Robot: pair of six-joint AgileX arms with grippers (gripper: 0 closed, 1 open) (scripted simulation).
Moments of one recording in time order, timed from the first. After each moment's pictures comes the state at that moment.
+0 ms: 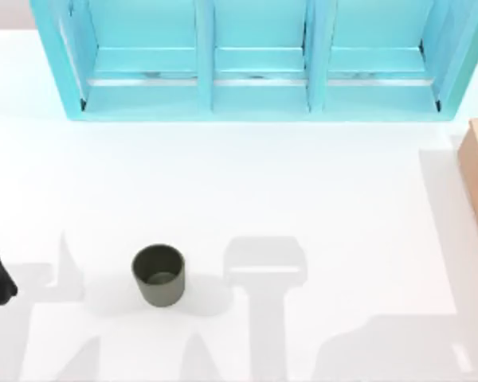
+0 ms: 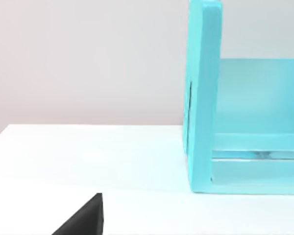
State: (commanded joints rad) left arm 0.00 0.00 0.00 0.00 0.00 0.00; right arm -0.43 1.32 1.22 -1.36 -0.01 -0.42
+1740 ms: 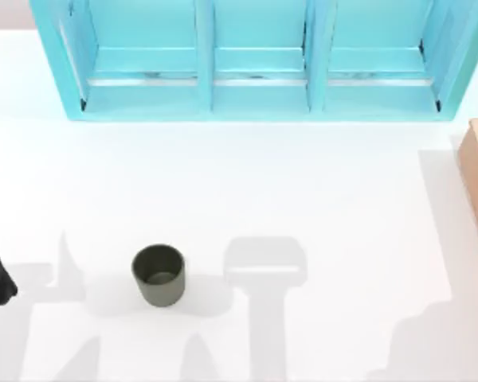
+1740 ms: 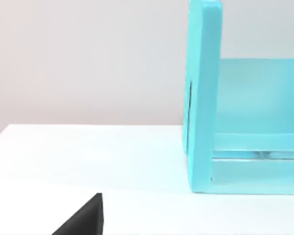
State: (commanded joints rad) left arm 0.00 0.00 0.00 0.00 0.00 0.00; right arm -0.42 1.34 0.97 -1.10 -0.01 -0.42
